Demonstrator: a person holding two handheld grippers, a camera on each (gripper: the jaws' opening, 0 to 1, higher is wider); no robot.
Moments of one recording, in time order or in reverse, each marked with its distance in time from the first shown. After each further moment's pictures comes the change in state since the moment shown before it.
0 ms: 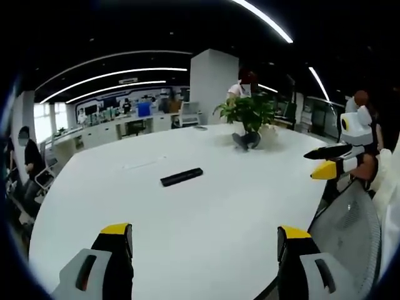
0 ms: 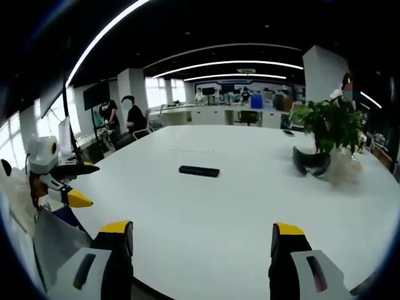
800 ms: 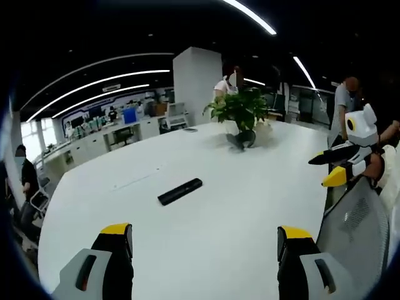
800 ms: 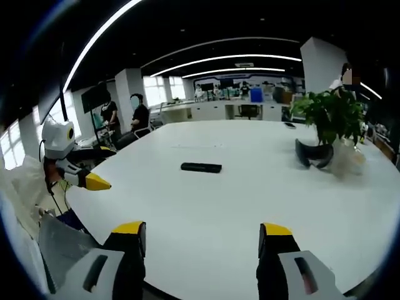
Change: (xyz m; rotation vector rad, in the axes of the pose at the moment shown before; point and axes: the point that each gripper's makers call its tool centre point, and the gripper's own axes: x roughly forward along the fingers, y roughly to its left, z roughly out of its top) left arm 0.042 0.020 0.039 0.120 0.019 -0.065; right arm 0.005 0.002 -0.003 0.048 0.030 0.024
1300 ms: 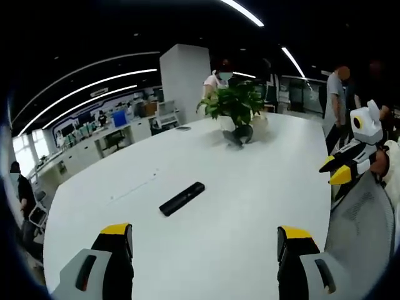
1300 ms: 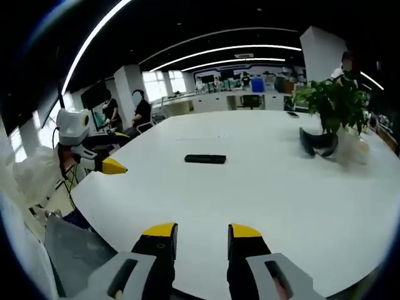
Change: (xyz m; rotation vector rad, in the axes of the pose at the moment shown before) left arm 0.030 0.020 0.017 0.078 0.039 -0.053; right arm 0.002 0.006 -0.011 0.042 0.064 0.035
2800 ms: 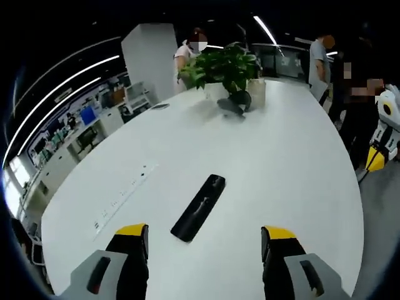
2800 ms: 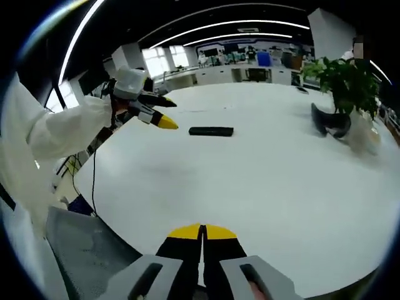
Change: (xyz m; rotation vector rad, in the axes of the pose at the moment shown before) left arm 0.131 0.066 0.004 0.183 0.198 -0.154; right arm 0.020 0.007 -0.024 0.010 0.200 0.047
